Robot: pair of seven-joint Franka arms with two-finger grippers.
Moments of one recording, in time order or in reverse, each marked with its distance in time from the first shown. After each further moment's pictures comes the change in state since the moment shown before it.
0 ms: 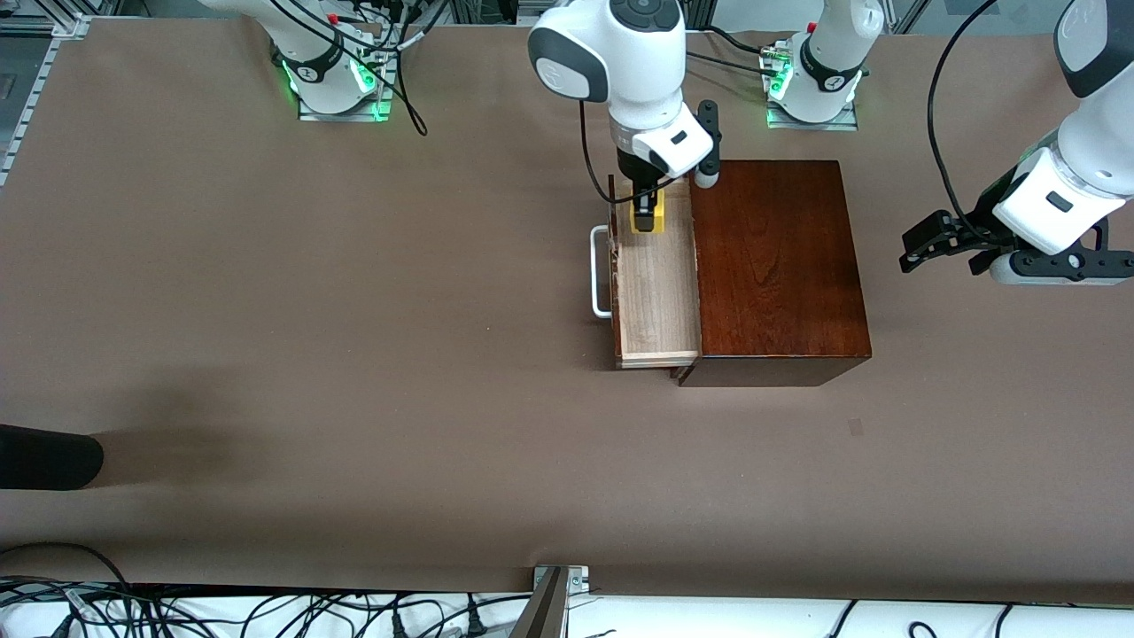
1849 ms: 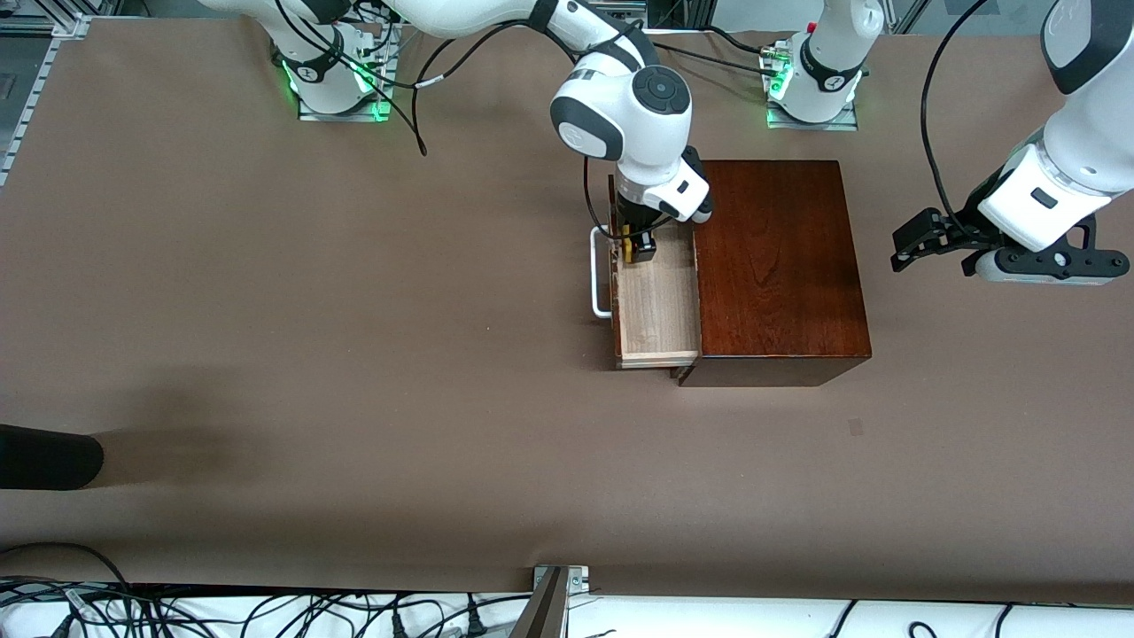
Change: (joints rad) left arm 0.002 0.000 -0.024 0.002 0.012 0.008 0.006; right arm 0.005 0.148 -0.014 0.018 -0.025 0.020 -0.151
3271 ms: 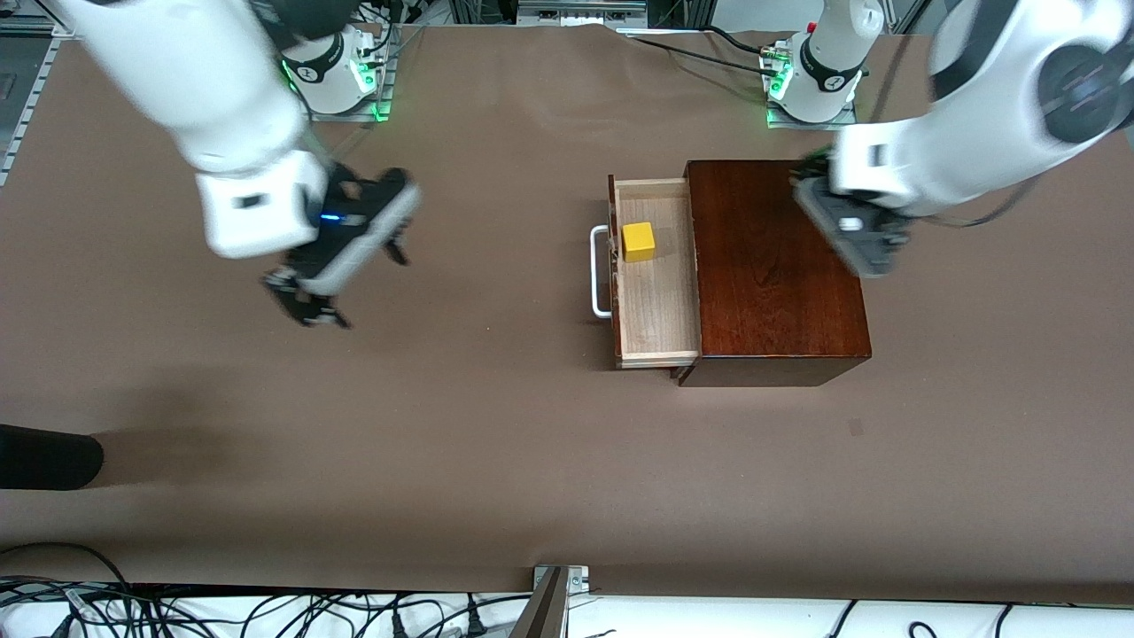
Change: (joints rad) left arm -0.033 0.127 -0.207 0.067 -0.235 -0.230 0.694; right arm -0.593 -0.510 -0.024 -0.049 0.227 -0.259 0.132
